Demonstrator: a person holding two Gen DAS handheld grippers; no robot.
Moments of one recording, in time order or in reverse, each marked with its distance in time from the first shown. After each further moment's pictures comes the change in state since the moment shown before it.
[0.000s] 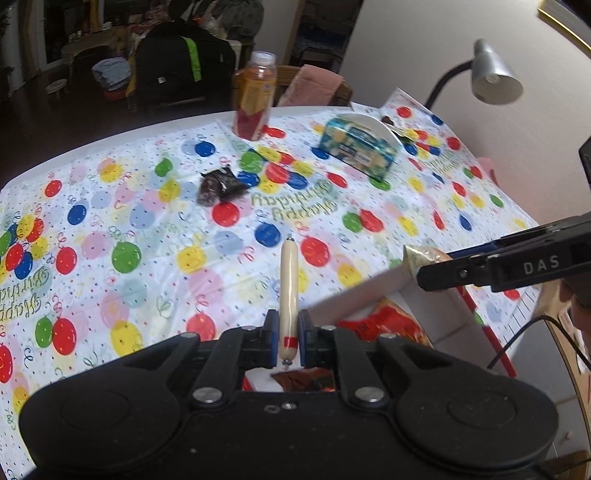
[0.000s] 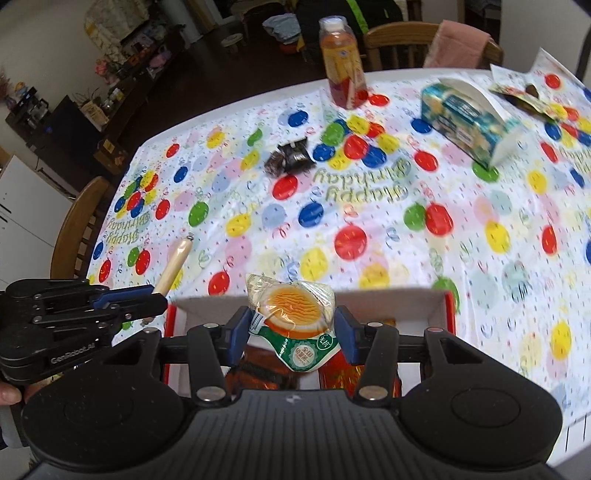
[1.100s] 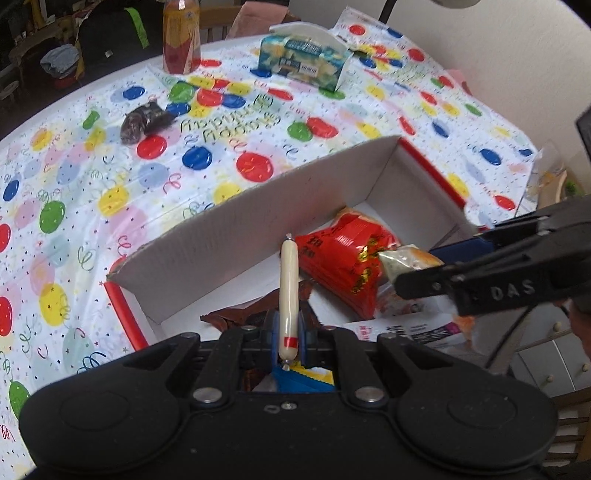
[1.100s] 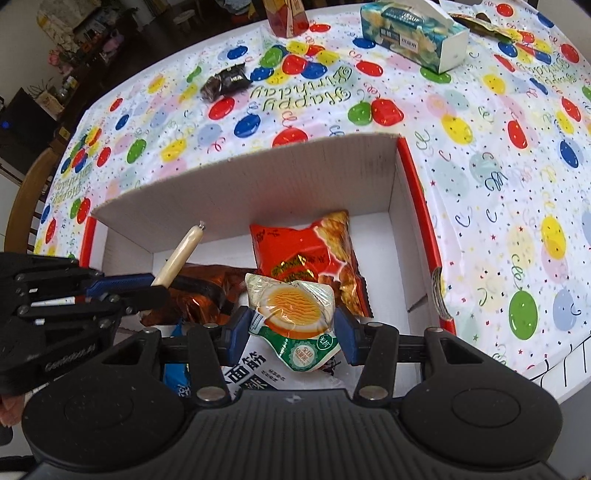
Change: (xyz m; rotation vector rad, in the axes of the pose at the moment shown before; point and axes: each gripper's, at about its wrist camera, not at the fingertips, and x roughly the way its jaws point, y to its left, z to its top) left arm 0.069 -0.050 -0.048 0.140 0.174 -0.034; right arm 0.043 -0.033 -0.084 0.082 0.091 -0.112
